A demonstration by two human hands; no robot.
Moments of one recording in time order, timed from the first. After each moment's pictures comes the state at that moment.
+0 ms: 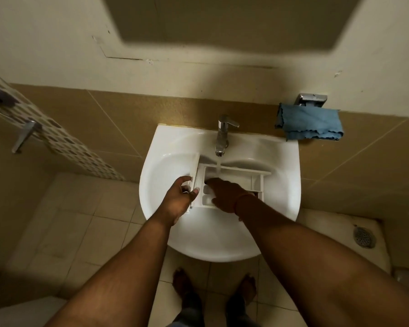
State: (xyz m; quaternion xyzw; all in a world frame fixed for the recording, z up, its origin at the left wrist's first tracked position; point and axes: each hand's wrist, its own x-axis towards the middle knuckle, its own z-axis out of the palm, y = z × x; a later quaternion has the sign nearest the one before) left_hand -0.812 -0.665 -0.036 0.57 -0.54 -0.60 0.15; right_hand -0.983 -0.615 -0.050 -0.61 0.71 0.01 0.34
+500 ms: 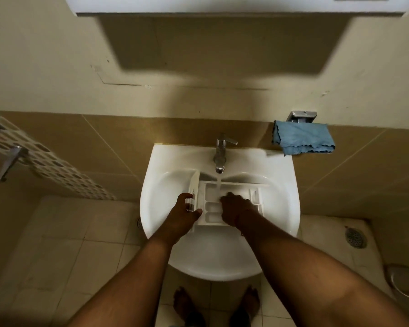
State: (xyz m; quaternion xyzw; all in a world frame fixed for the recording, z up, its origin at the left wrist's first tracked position) left_hand -0.805 -0.680 -0.028 0.51 -0.60 -0.61 0.07; right_hand -0.981 -0.617 -0.039 -0.53 0.78 0.11 0.30
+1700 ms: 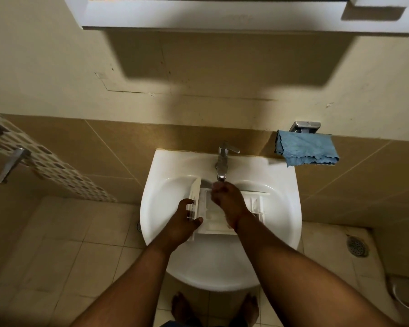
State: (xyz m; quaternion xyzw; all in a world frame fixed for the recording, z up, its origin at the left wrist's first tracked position) left_hand -0.804 -0.685 -0.029 0.50 -0.63 -0.59 0.04; right_hand -0.970 -0.648 -0.027 -0.15 0.66 -0.52 0.52
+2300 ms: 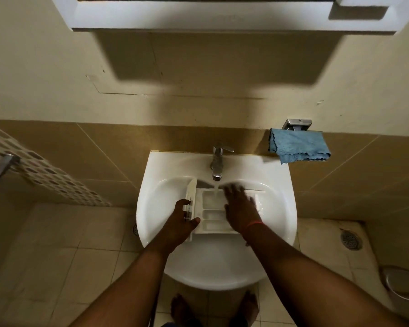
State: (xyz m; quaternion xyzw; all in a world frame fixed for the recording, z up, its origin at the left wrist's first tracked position) left_hand -0.803 -0.685 -0.031 0.50 -0.63 -0.59 0.04; right_hand -0.997 -0.606 -0.047 -0.52 0.83 -0.02 0.20
